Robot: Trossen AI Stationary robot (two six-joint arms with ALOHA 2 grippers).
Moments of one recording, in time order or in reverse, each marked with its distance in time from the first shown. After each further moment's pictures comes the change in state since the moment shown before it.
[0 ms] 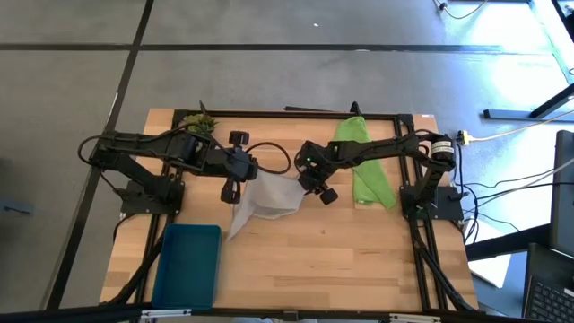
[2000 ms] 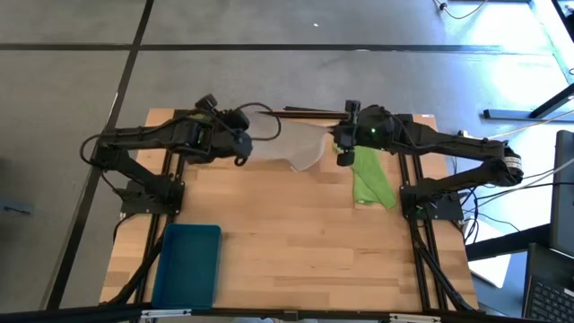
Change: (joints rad) left arm 0.154 0.000 -0.001 -0.074 -0.679 -0.395; right arm -0.039 -0.607 0.000 0.007 0.627 0.097
